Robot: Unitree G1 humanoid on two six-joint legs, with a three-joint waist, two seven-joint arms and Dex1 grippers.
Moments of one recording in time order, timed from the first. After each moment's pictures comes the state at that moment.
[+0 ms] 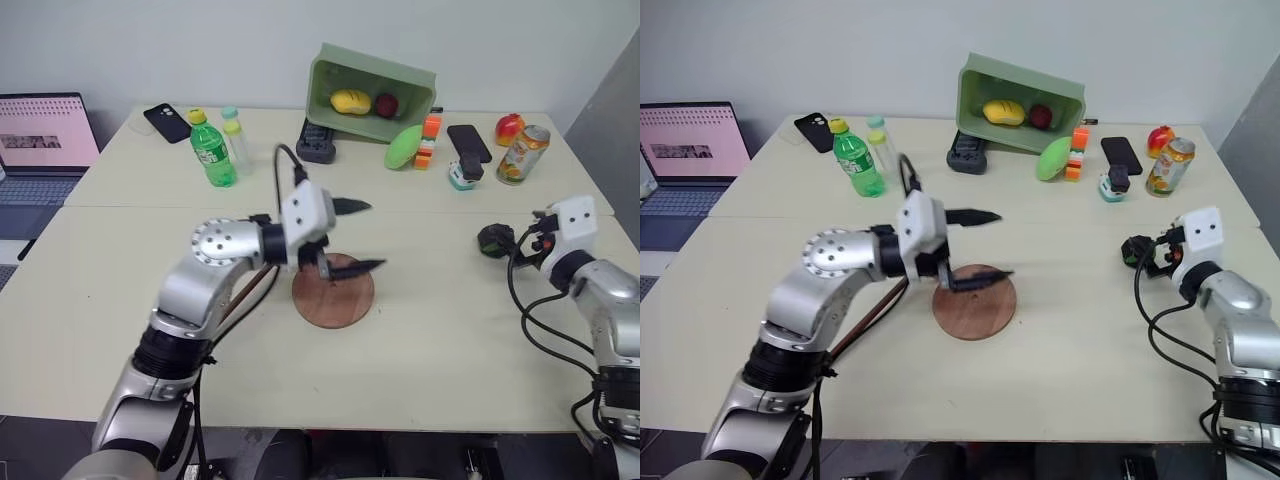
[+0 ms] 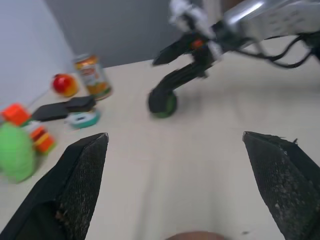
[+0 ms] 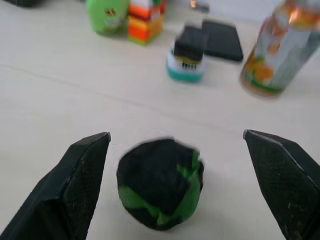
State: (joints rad) left arm -0.64 0.52 -0.12 -0.22 -0.32 0.40 -0.95; right arm -0.32 -0.67 -0.26 -0.05 0.27 0.41 0.52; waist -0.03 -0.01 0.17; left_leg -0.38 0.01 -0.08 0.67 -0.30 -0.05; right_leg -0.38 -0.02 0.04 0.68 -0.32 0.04
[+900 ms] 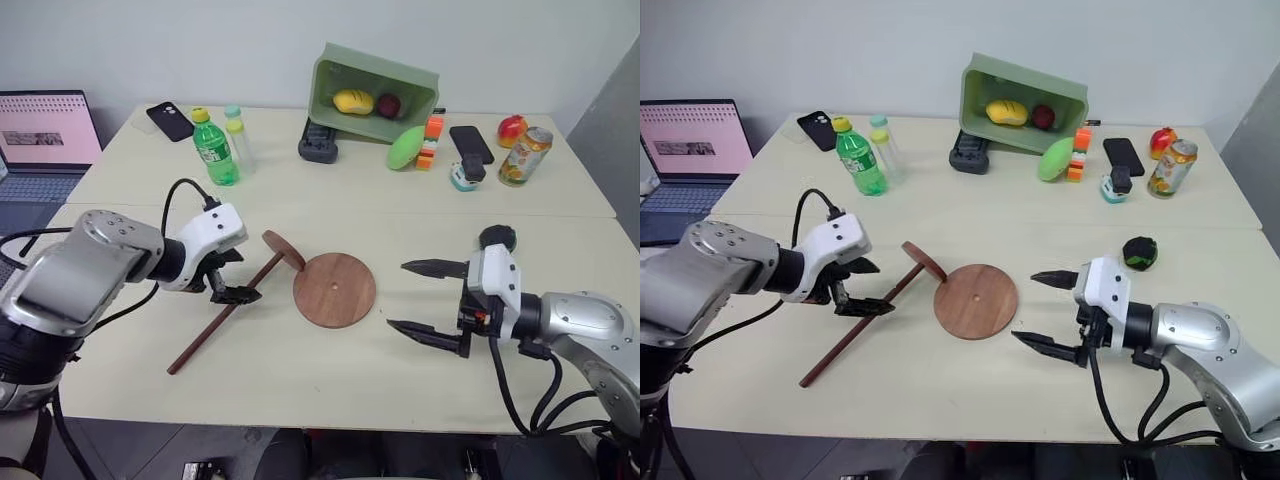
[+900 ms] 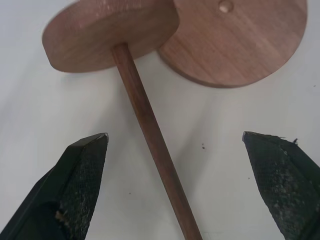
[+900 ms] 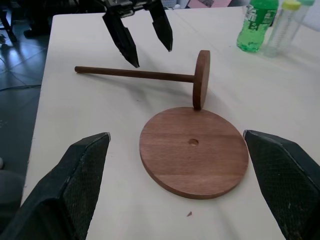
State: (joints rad) left arm -0.65 1.07 -0.28 -0.25 -0.33 1.03 -1.06; right arm -0.14 -0.78 0.00 -0.69 0.61 0.58 0.82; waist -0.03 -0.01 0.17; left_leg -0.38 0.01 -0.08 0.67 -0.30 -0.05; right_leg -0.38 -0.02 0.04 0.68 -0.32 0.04
